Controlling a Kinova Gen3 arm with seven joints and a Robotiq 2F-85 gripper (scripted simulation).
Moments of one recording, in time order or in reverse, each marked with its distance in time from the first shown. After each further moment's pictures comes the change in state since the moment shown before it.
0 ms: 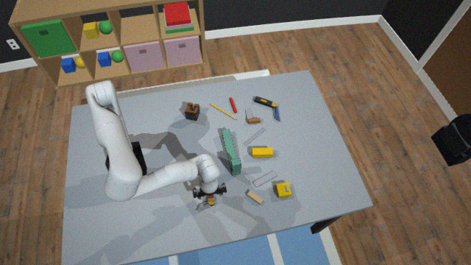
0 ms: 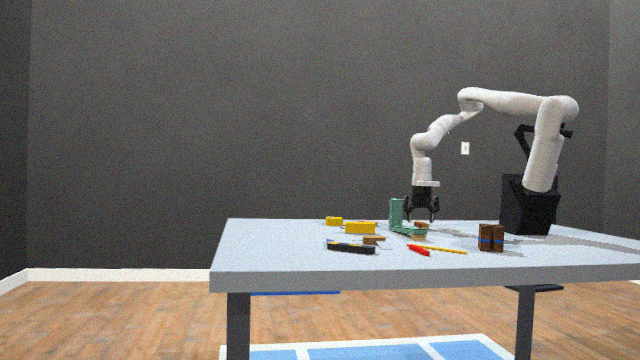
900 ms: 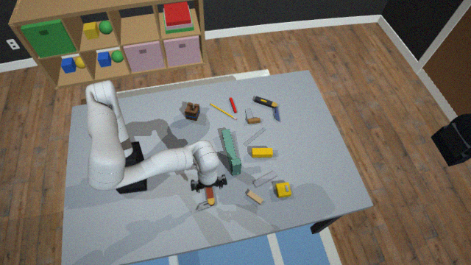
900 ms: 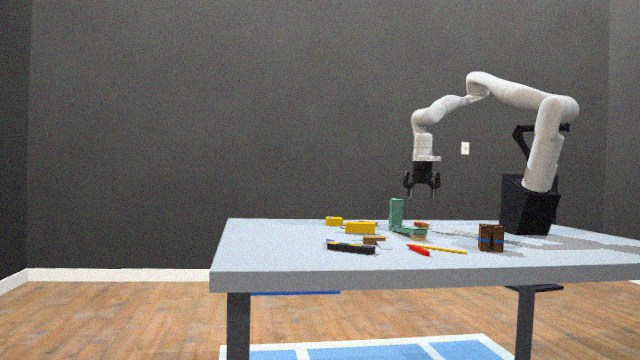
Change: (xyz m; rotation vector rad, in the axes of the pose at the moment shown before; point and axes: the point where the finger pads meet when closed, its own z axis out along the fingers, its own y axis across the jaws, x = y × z) arm 0.000 0.000 -0.095 -0.001 -0.001 0.000
